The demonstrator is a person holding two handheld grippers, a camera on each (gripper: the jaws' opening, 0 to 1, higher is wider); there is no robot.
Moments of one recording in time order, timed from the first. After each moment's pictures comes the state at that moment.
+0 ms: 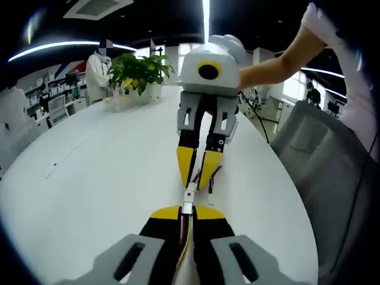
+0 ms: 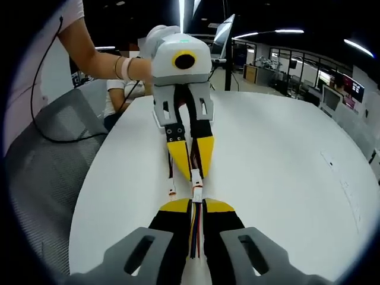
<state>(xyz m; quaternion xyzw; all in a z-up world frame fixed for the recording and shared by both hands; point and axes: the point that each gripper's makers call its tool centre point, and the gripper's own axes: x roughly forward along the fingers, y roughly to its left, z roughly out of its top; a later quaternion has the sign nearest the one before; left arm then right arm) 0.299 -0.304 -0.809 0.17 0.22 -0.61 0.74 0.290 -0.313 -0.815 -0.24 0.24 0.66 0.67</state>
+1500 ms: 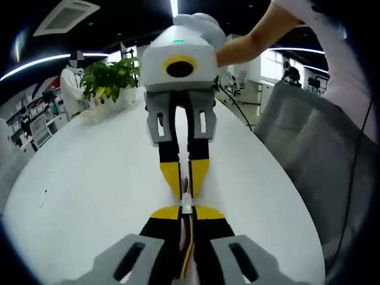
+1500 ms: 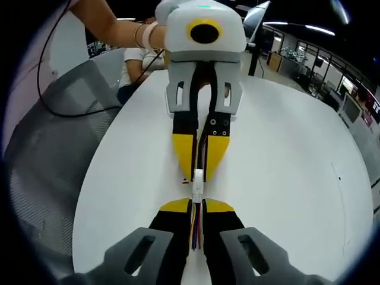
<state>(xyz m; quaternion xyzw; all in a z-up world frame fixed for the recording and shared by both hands) 0.284 -0.318 -0.804 0.23 0.19 -0.66 0.69 0.279 -0.317 -0.824 -0.32 0.27 0.67 0.61</state>
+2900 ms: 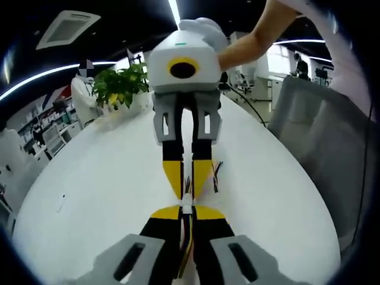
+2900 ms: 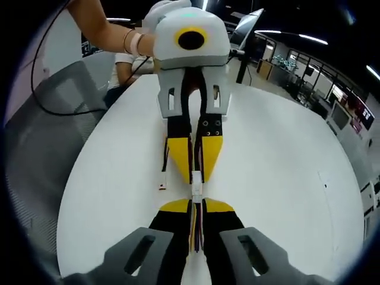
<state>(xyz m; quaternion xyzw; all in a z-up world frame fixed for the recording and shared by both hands) 0.308 -0.308 -0.803 0.26 0.14 -0.62 0.73 0.302 -0.303 -0.818 -0.34 0.23 0.65 0.64</state>
